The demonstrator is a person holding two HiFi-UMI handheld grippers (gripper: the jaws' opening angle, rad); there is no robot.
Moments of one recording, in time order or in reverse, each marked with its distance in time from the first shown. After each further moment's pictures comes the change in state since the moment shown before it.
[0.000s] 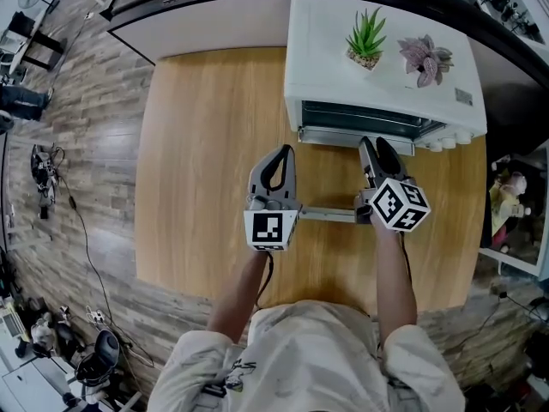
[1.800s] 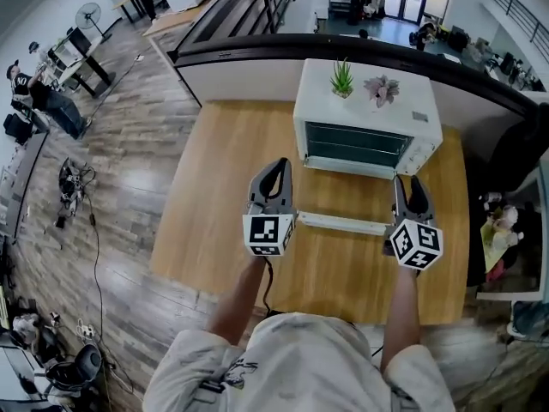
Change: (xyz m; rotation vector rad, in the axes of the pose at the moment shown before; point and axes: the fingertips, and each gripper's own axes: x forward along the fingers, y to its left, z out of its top) left arm -0.080 -0.022 0.126 0.108 -0.166 0.090; right arm -0.171 0.006 0.097 -0.313 -0.278 -0.047
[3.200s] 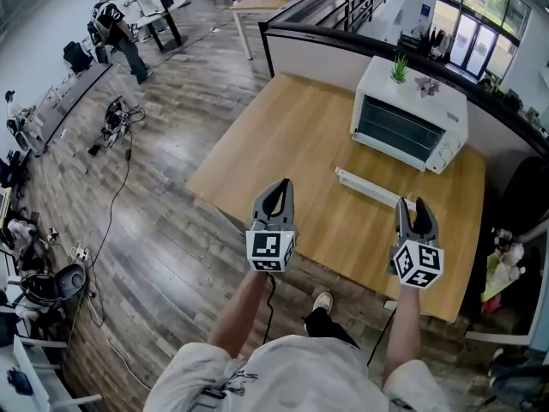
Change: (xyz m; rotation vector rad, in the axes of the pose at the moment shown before) left arm -0.265 -0.021 0.023 -0.005 0.062 0.309; right arm -0.160 0.085 -0.024 -0.103 0.049 0.272
